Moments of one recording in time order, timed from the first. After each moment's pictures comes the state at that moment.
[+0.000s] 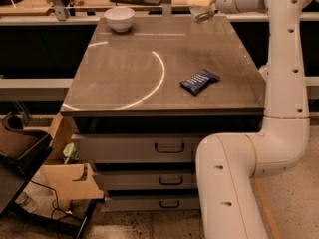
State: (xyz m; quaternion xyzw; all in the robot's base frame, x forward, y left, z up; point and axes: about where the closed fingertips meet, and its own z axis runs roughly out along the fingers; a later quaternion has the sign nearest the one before) arm 0.833 -0.145 0.998 -0.15 0.80 0.29 0.51
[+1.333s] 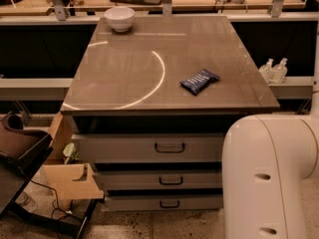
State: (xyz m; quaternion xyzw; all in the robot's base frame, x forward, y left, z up) arm 0.776 -0.173 1.078 -0.15 0.83 0.25 0.47
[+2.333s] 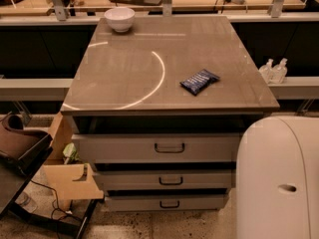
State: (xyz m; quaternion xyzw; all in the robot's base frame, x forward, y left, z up) arm 0.753 -0.193 1.158 0.00 0.79 0.38 0.49
